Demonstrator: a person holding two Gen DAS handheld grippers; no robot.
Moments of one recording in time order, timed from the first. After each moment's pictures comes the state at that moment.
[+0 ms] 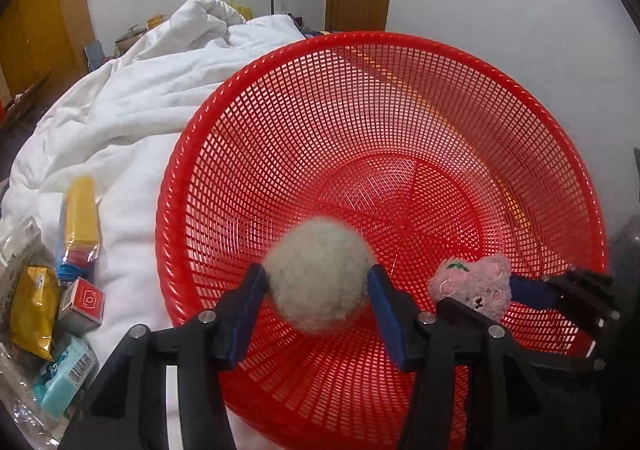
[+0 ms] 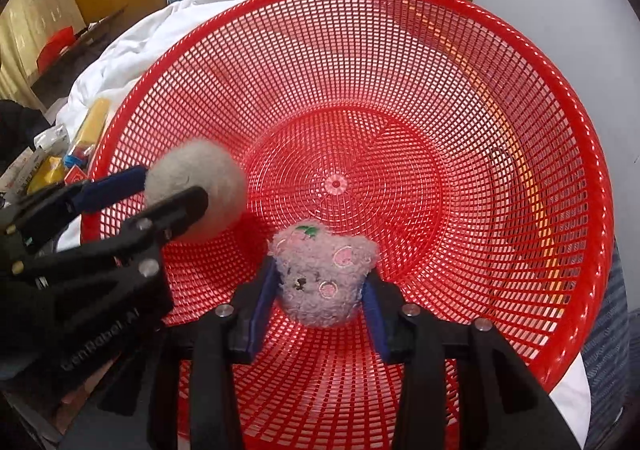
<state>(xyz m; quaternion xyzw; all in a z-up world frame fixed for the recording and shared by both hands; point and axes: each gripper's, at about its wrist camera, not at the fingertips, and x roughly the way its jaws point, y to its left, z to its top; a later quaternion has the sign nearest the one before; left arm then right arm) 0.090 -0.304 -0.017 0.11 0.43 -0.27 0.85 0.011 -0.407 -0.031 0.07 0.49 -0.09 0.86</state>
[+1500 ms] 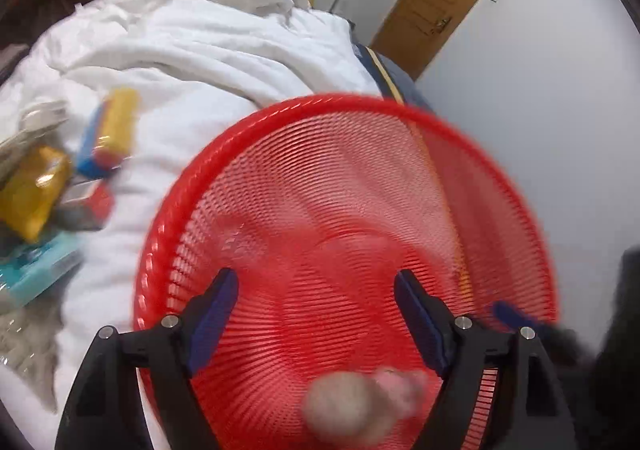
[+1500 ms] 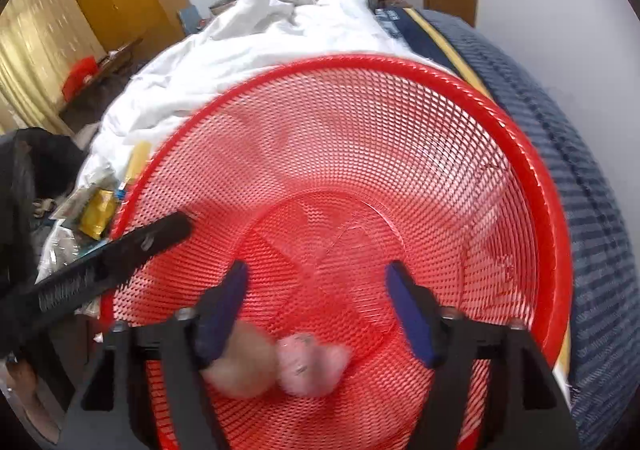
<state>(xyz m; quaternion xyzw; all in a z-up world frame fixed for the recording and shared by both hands) 0.082 -0.259 0.017 -0.11 0.49 -0.24 0.83 -0.010 -0.437 0.034 0.12 0.47 -0.05 0.87</state>
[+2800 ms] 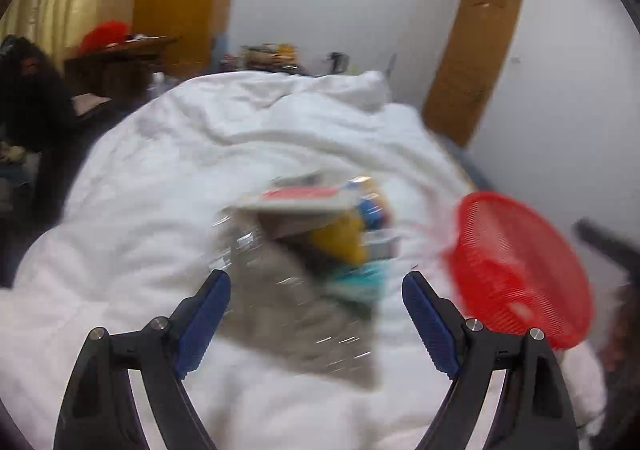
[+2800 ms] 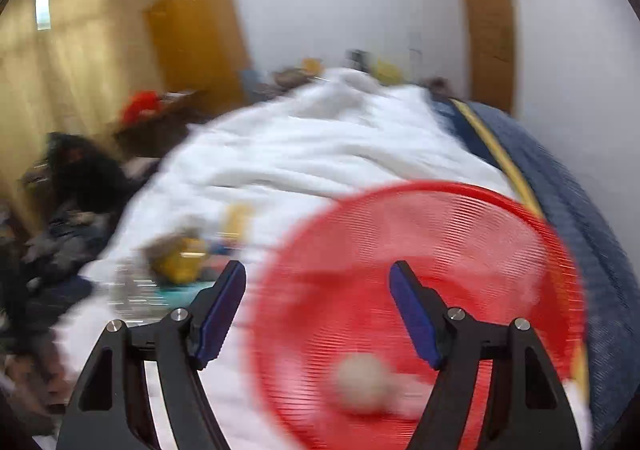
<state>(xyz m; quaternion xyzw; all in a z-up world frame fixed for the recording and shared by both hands) 0.006 -0.004 0.048 -0.08 0.35 -0.16 0.92 -0.036 -0.330 0.103 0.08 0.31 0.05 0.95</state>
